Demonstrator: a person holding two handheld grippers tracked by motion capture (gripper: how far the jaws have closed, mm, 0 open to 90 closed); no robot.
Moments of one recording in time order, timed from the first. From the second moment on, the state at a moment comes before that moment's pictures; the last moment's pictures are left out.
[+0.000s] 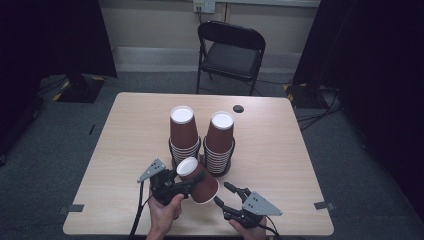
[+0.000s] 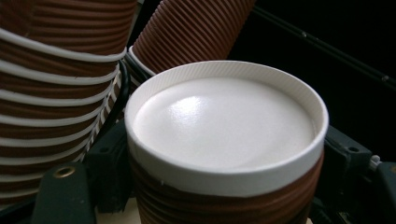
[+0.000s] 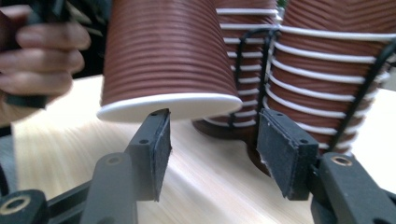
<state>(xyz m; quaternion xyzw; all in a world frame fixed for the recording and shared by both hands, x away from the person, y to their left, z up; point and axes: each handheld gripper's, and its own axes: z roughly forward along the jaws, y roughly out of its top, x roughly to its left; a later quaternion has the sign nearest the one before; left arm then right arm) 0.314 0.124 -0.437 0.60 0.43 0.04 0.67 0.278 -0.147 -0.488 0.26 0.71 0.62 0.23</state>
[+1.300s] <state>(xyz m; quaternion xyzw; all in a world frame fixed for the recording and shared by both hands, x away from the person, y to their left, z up) 0.304 0.112 -0.432 0.60 0.42 0.01 0.68 0.294 -0.130 -0.486 0.20 0.67 0.66 0.28</state>
